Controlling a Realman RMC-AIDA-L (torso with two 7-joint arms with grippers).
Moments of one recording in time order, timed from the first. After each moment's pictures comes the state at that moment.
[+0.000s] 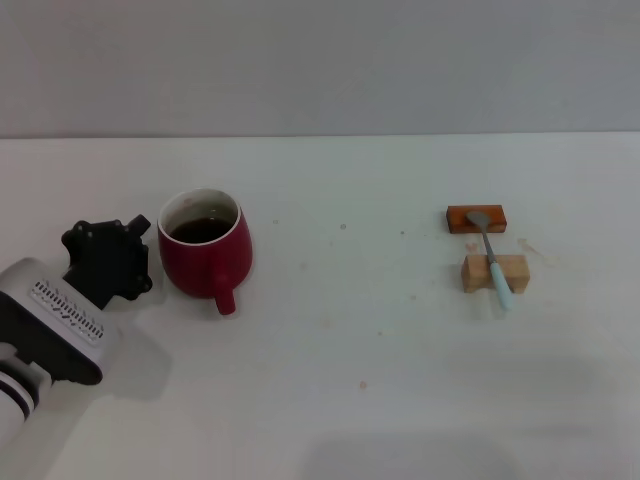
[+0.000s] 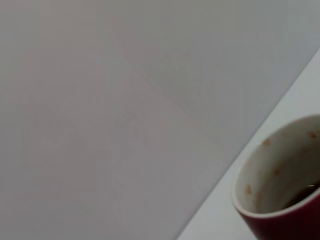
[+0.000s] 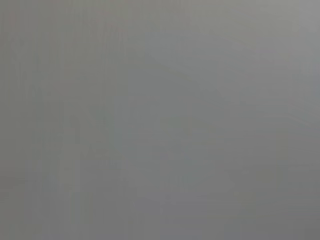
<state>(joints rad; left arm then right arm) -0.44 -2.06 -0.85 -0.17 2.52 0.96 0.52 0.03 2.09 0.59 0.57 -1.97 -1.66 -0.32</state>
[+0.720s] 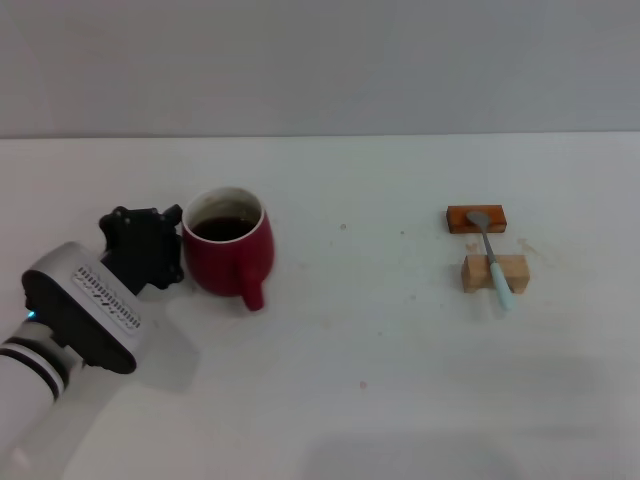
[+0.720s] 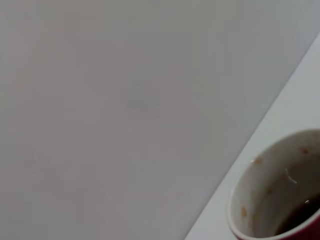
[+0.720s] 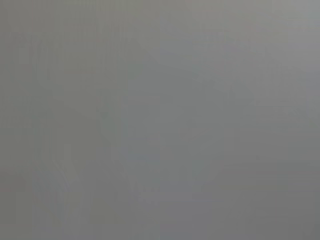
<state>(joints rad) -0.49 -2.07 -0.83 -0.18 2.52 0.92 0.56 0.03 2.09 0.59 0.57 -1.97 -1.66 -0.32</state>
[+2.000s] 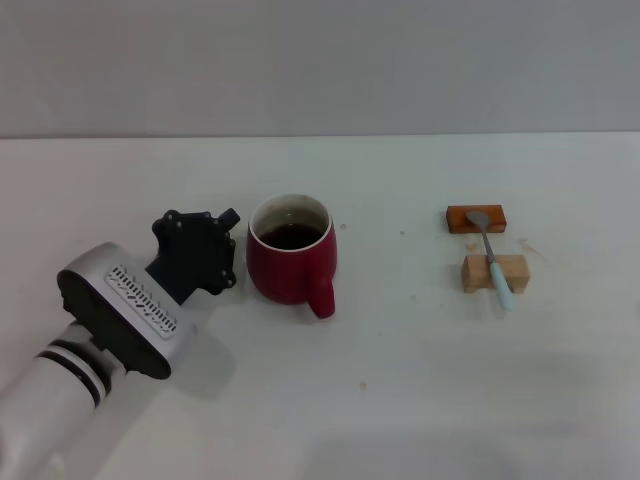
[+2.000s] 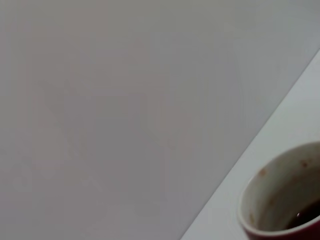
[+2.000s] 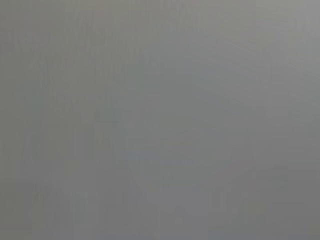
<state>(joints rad) -0.48 -2.08 -0.74 -0.29 2.51 0.90 0.48 0.04 2.08 0.57 0.59 -1.97 -1.67 -0.32</state>
